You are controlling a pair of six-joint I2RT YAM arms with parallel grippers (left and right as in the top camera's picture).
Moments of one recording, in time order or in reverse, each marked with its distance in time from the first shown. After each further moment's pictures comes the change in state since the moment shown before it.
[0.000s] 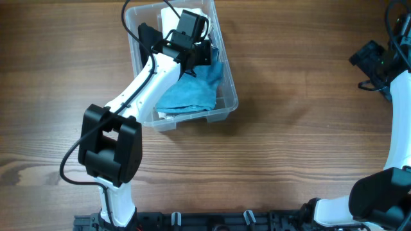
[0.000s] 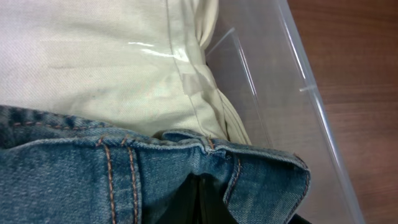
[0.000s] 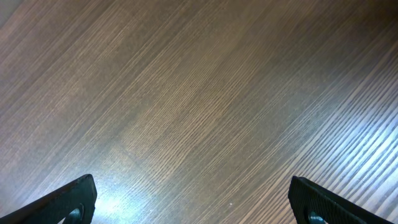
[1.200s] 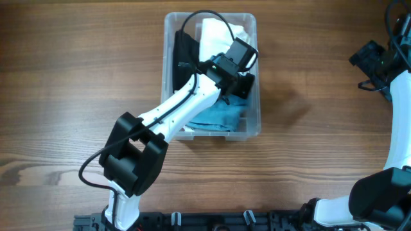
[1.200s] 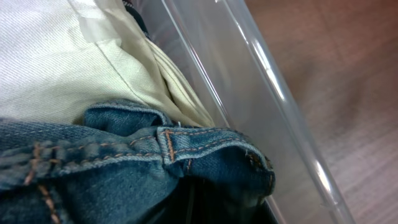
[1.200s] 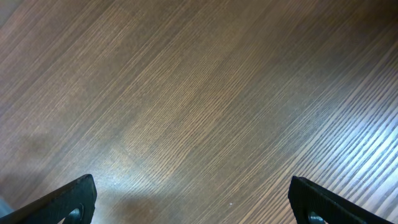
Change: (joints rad) left arm -0.280 0.014 -0.008 -0.061 0.082 0.117; right arm 0.000 0.000 0.000 0.000 0.000 0.000
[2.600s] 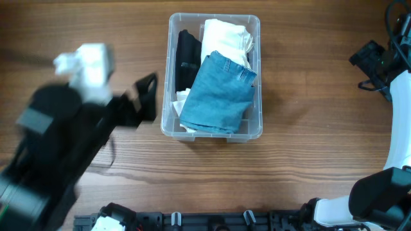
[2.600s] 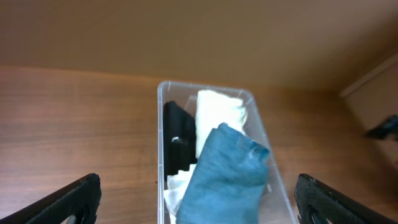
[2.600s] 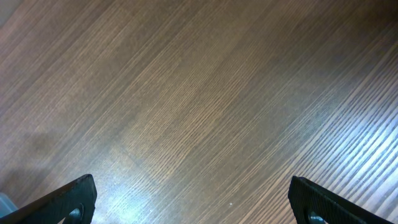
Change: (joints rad) left arm 0.320 -1.069 -0.061 -0.425 -0.154 -0.099; right arm 0.000 0.000 0.000 0.000 0.000 0.000
